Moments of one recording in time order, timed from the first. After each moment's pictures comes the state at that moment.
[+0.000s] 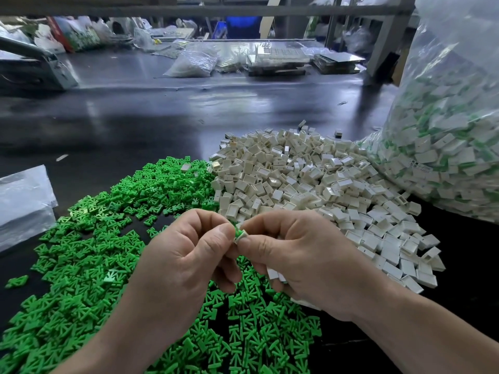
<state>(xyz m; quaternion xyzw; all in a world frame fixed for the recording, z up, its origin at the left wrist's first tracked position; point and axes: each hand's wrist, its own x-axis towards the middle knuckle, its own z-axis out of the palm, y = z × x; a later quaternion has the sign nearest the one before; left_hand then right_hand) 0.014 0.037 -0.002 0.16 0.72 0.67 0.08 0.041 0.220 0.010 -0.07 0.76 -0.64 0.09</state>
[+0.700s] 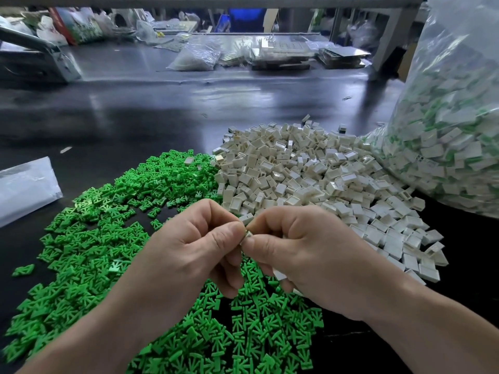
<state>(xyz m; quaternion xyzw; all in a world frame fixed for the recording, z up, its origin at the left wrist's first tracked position) 0.008 0.032 0.002 0.18 0.69 0.69 0.15 0.047 0.219 0.017 -0.08 0.83 -0.55 0.07</state>
